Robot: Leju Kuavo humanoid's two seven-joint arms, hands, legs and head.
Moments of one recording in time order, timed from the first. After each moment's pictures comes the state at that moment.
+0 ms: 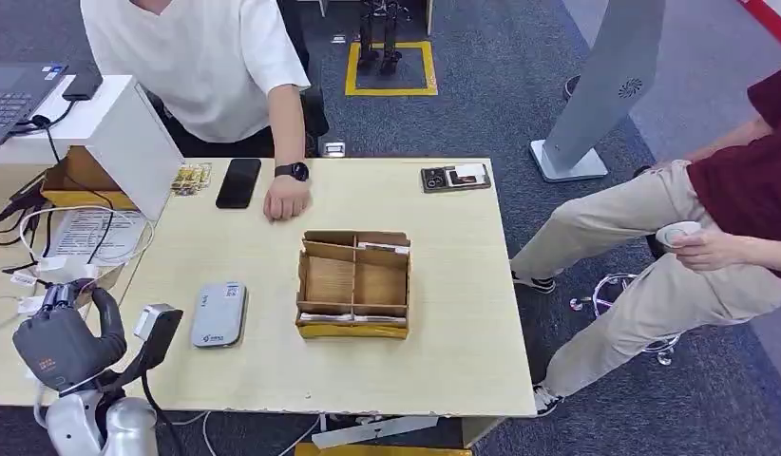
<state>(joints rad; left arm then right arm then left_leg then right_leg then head) -0.14 -0.28 0.63 -1.52 -1.18 0.69 -0.58 -0.09 0.19 -1.10 -0.27 0.87 -0.53 -0.29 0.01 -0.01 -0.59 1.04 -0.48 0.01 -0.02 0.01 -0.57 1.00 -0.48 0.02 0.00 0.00</state>
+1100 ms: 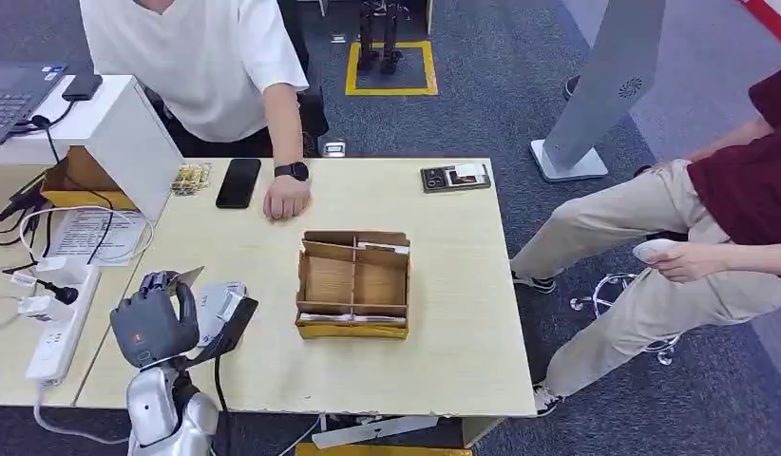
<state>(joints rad) -0.08 -0.20 0.26 -1.38 -1.48 0.69 -0.04 -0.09 0.19 -1.08 -0.27 0.84 -0.52 -0.28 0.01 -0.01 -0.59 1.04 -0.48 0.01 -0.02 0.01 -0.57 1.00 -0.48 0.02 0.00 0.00</state>
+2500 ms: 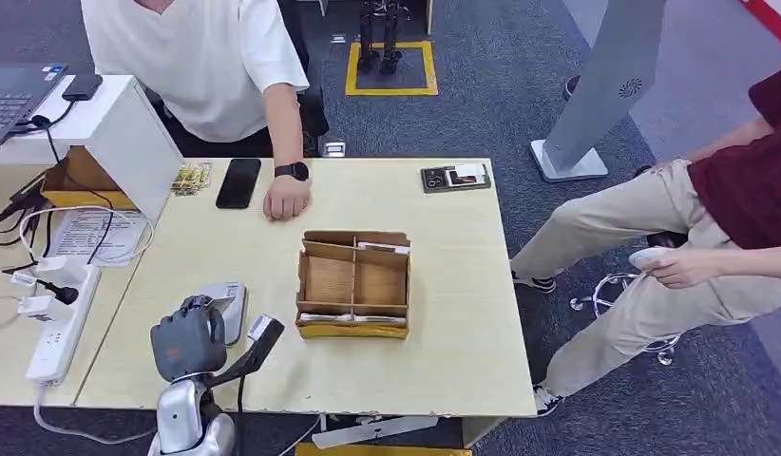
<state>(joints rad) -0.07 -0.14 0.13 -1.20 -1.54 0.70 0.07 -0.09 0.18 -1.02 -0.27 0.81 -0.52 -0.28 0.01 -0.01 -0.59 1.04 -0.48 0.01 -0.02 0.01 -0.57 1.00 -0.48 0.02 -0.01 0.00</state>
